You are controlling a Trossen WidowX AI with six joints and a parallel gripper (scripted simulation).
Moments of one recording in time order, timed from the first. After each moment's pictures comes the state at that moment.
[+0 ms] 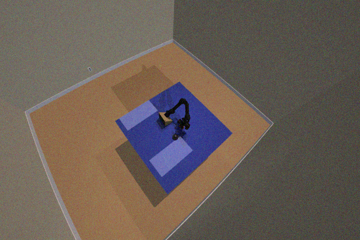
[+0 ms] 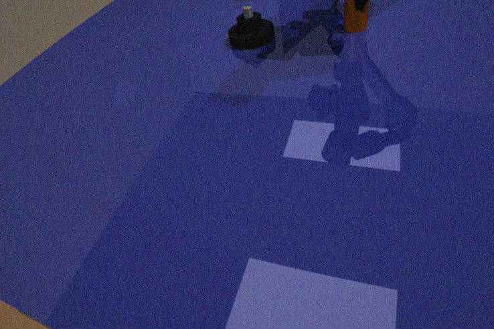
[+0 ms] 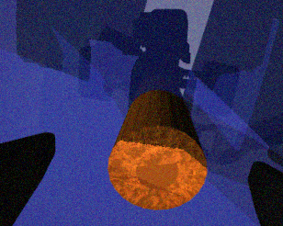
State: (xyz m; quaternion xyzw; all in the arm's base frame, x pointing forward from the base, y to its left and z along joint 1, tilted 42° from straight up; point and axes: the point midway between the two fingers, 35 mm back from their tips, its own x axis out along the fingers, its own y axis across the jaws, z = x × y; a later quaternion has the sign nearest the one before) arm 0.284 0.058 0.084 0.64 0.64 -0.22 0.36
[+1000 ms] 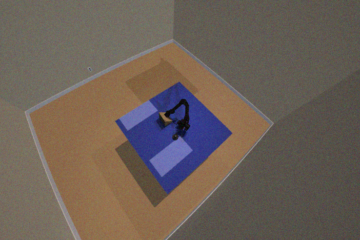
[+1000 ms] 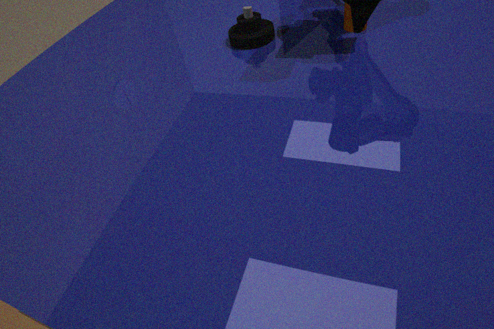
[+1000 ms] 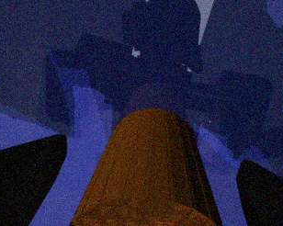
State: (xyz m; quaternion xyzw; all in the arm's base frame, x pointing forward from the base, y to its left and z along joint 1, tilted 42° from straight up) arm 0.285 0.087 0.054 0.64 0.64 -0.22 0.36
